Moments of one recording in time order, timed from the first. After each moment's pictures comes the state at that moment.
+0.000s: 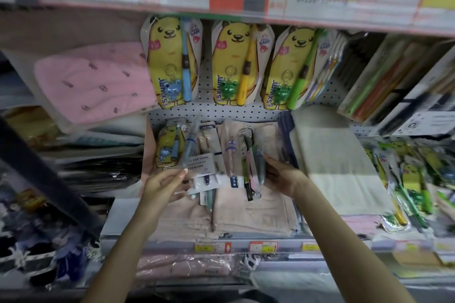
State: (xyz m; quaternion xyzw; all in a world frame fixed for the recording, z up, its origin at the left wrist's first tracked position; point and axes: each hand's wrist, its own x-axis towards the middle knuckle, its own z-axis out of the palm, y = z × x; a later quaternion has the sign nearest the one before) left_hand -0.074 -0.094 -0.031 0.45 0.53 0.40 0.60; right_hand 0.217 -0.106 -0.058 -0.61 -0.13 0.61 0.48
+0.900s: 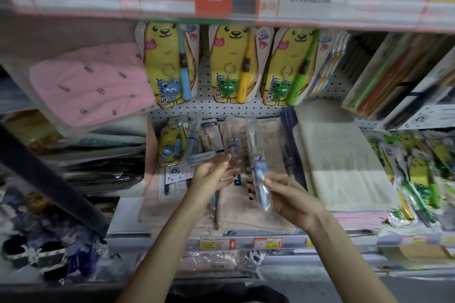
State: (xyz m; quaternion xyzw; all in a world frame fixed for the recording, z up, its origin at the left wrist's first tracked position) left_hand 0.002 -0.103 -0.009 0.44 0.46 0.36 0.68; right_hand 0.188 -0.175 -0.033 -0.43 -0.22 0.71 0.52
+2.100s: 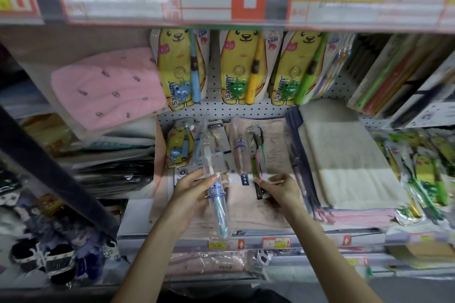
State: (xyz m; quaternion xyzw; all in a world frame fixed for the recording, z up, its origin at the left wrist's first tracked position) left_hand -0.055 -0.103 -0.023 0.42 0.45 0.34 0.71; right_hand 0.164 -0.140 -0.080 -0.81 -0.22 0.36 0.41
